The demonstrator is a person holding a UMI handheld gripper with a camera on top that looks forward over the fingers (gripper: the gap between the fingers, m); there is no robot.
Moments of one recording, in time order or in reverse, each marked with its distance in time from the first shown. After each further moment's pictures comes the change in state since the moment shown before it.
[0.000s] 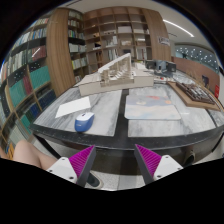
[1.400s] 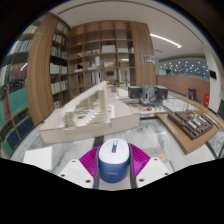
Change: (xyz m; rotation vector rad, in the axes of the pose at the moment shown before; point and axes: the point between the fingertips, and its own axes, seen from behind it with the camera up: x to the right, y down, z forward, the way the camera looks) arm 0.118 -0.226 0.167 0.256 0.183 0.038
